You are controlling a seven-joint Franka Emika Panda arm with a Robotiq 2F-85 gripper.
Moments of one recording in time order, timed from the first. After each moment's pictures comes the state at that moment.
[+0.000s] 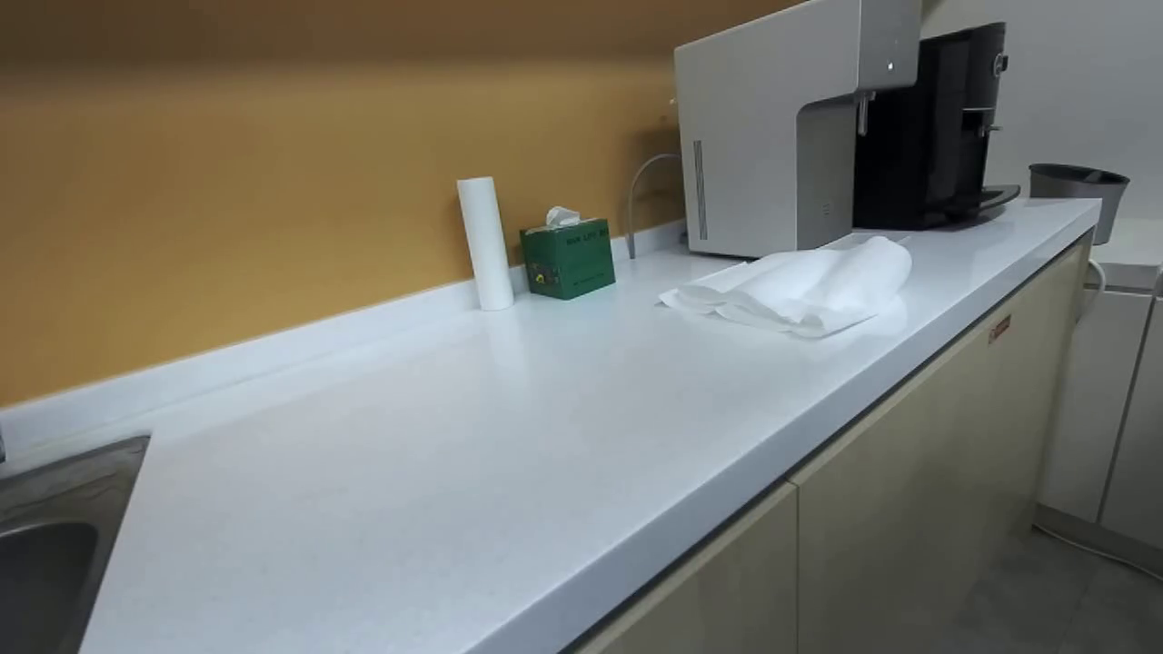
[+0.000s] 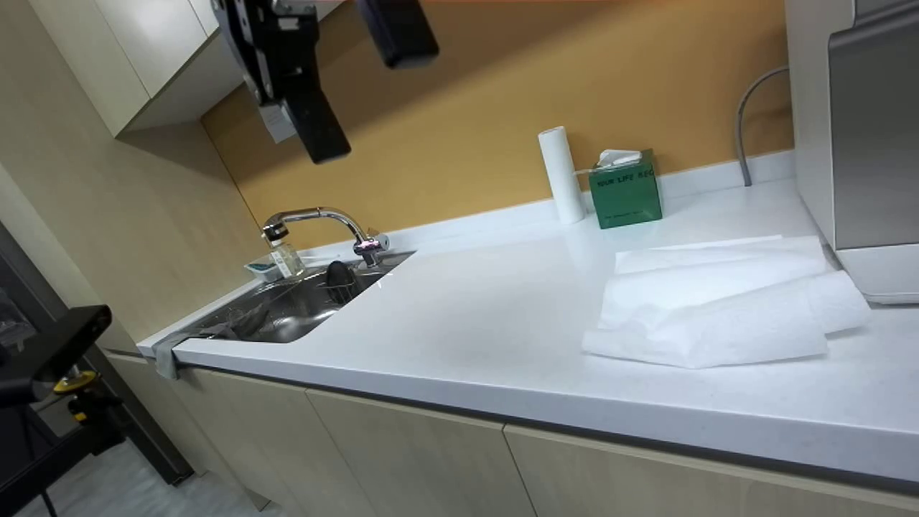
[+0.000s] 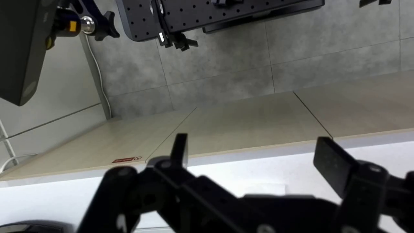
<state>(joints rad) -0.16 -0.77 0.02 -2.51 -0.17 1.69 0.10</state>
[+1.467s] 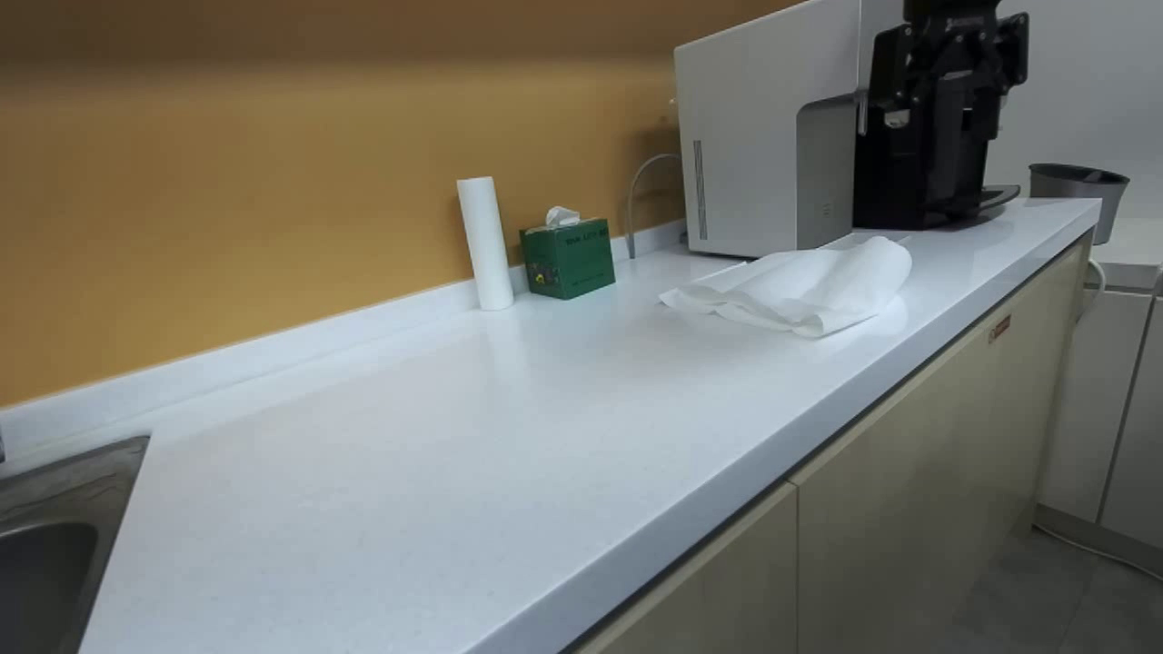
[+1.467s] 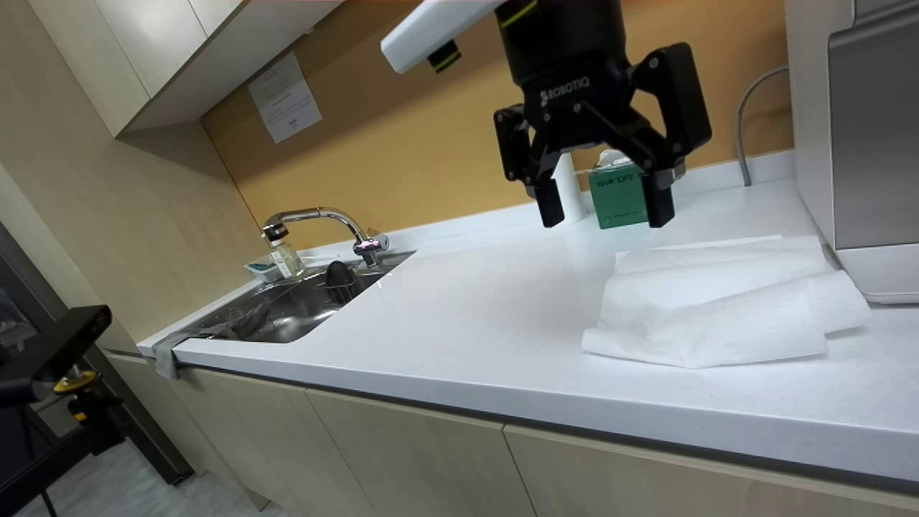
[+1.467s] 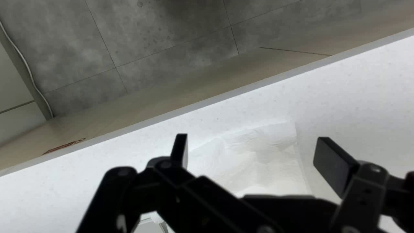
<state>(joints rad) -0.17 -0.21 -0.12 -2.36 -0.02 2.15 0.06</state>
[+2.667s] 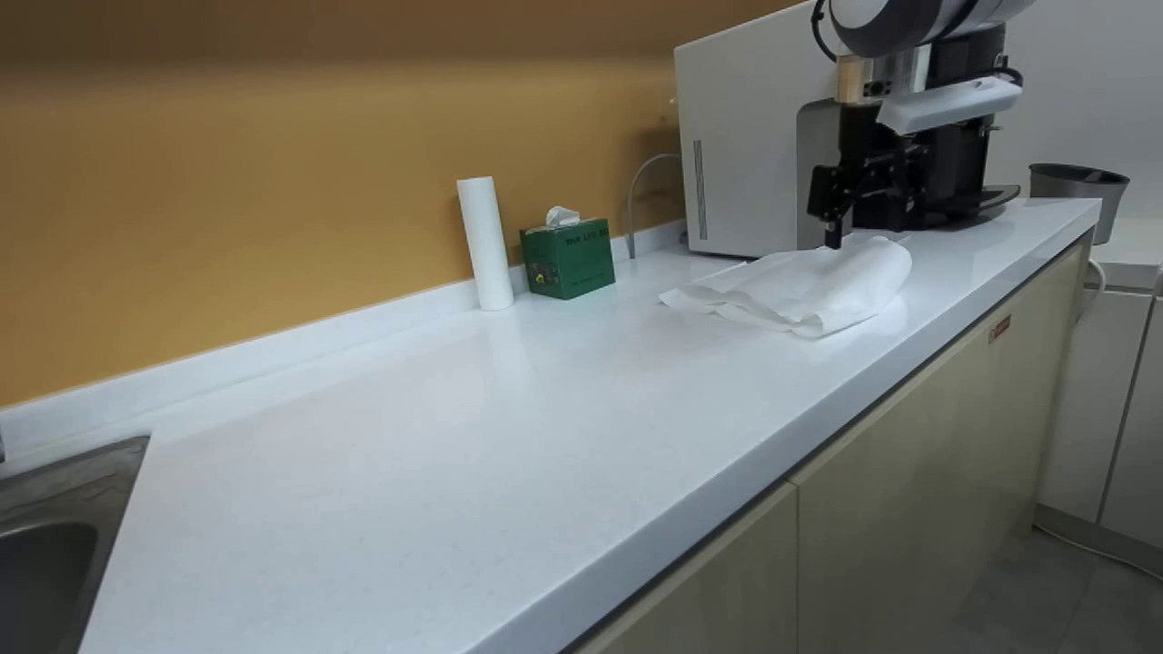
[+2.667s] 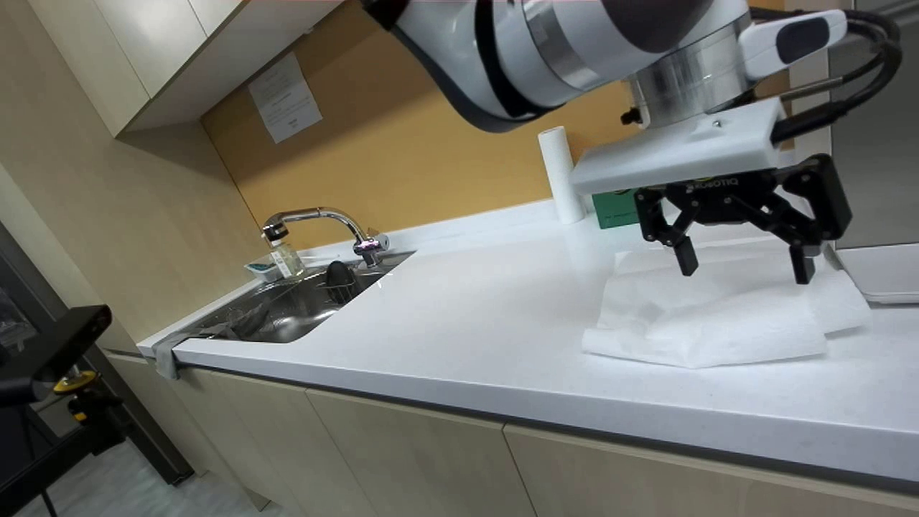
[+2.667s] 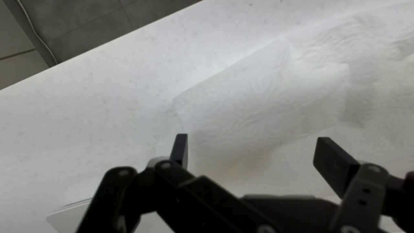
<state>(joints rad) -0.17 0.24 -0.18 -2.18 -0.03 2.57 0.05</state>
